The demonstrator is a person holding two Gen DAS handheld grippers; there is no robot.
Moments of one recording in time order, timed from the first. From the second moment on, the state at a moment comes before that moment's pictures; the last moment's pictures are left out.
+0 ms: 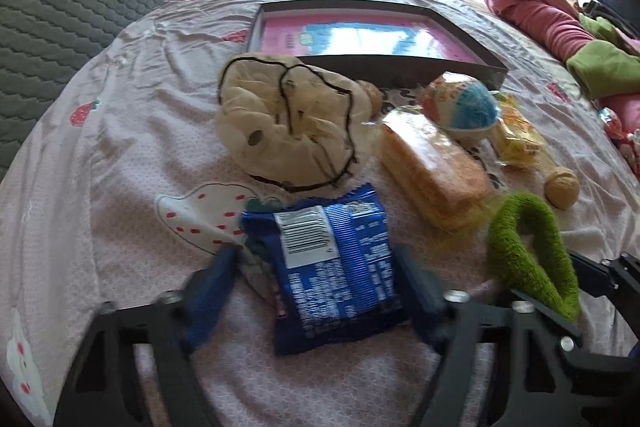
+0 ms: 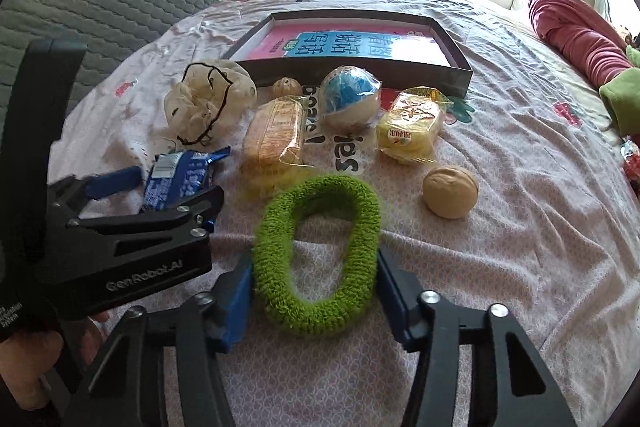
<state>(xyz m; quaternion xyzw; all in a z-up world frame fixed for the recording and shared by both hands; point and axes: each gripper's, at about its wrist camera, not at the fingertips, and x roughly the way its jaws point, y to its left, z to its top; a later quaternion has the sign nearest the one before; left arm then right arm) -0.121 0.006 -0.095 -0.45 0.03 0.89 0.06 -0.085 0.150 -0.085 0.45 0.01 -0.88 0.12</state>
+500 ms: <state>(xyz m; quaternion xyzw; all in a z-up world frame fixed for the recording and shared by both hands) -0.105 0.008 -0.088 -0.45 0.02 0.89 0.08 -0.073 0.164 -0.077 0.44 -0.03 -0.88 0.16</state>
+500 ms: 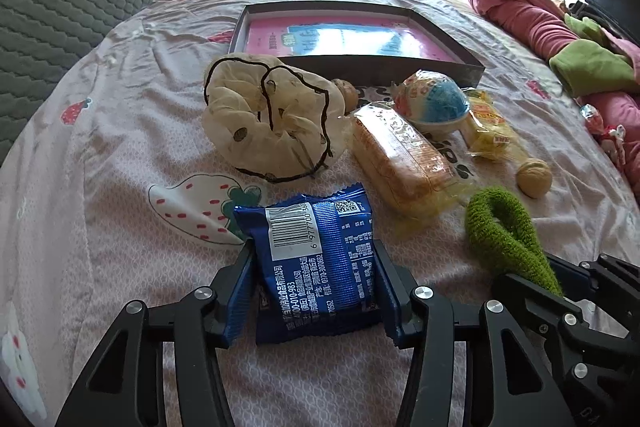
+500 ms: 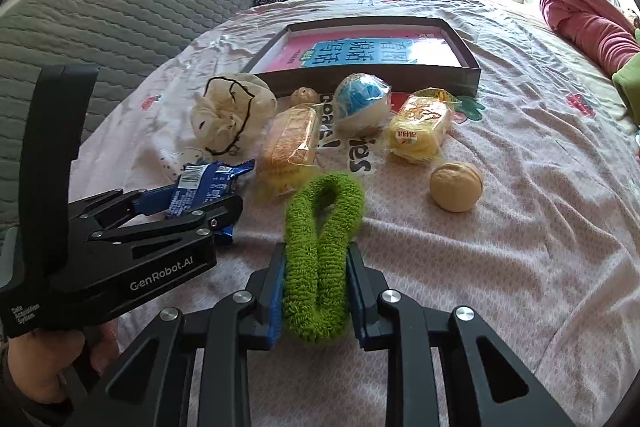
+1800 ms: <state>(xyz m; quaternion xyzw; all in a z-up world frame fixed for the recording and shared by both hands) -0.078 0.044 0.015 -0.38 0.04 0.92 0.08 -0.060 0.200 0.001 0.37 -0.03 -0.91 0.16</state>
